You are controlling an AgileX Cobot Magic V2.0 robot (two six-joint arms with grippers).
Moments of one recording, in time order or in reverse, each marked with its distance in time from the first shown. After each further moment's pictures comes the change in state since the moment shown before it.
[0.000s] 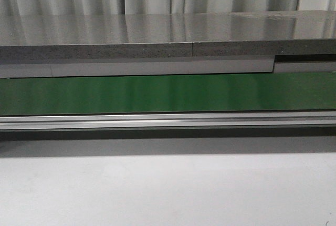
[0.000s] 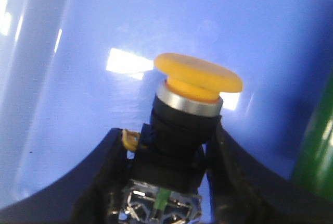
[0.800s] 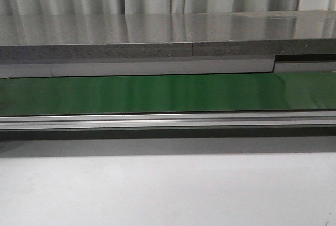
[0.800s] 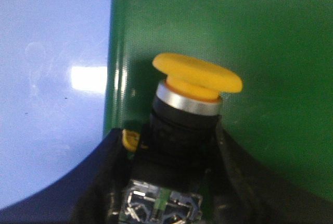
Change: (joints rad) left arm -0.239 -0.018 -0.001 -0.082 0.035 0.049; right arm 0.000 0.000 0.000 0.000 0.000 0.000
